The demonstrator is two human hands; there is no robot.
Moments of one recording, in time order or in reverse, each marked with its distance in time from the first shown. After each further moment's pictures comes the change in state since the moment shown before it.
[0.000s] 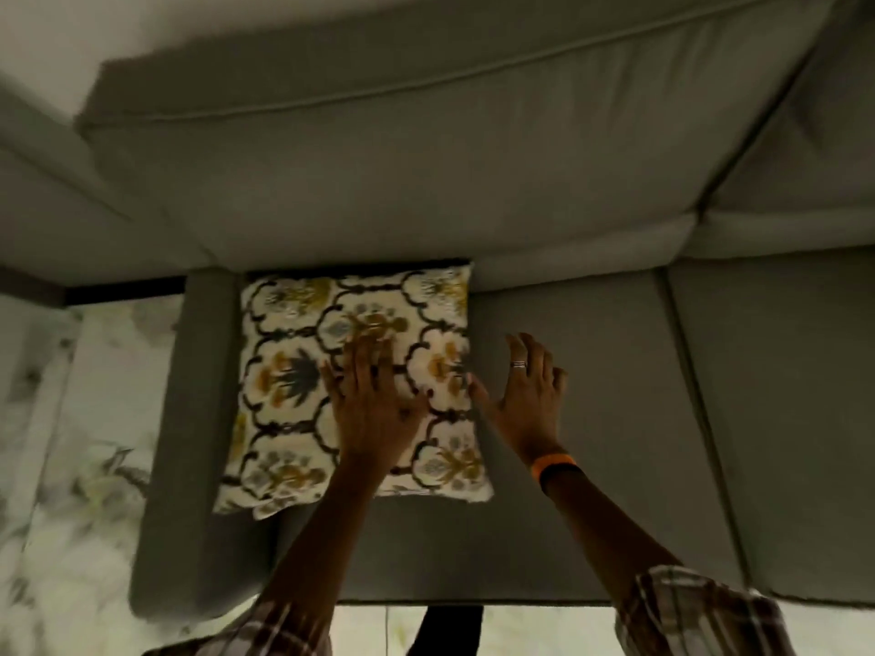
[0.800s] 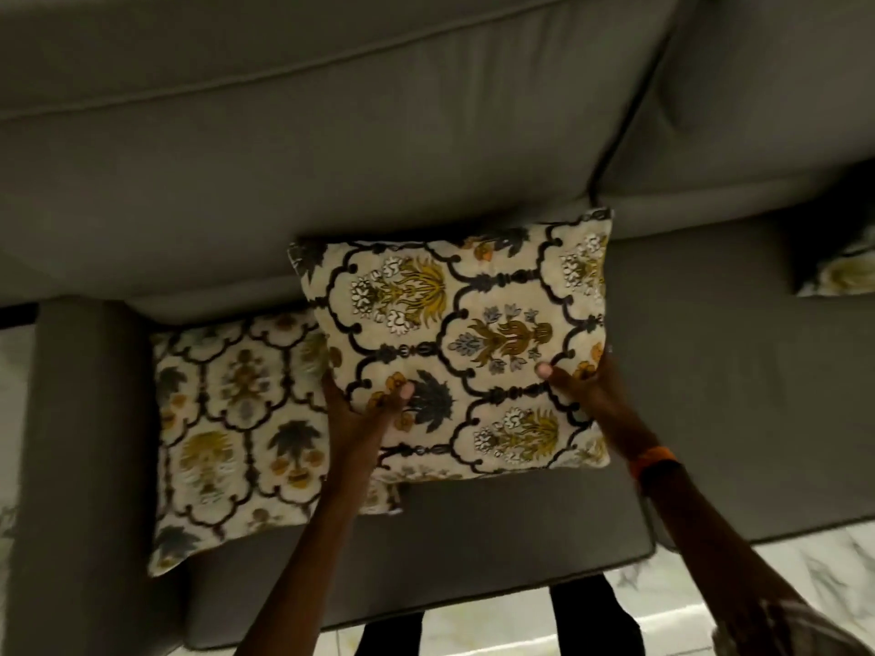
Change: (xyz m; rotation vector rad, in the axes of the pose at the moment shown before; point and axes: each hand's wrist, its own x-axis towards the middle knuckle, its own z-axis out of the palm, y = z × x) left_hand 0.006 0.112 0.004 -1.242 -0.072 -0.432; right_hand 0.006 0.131 -0.148 0.821 -0.123 0.324
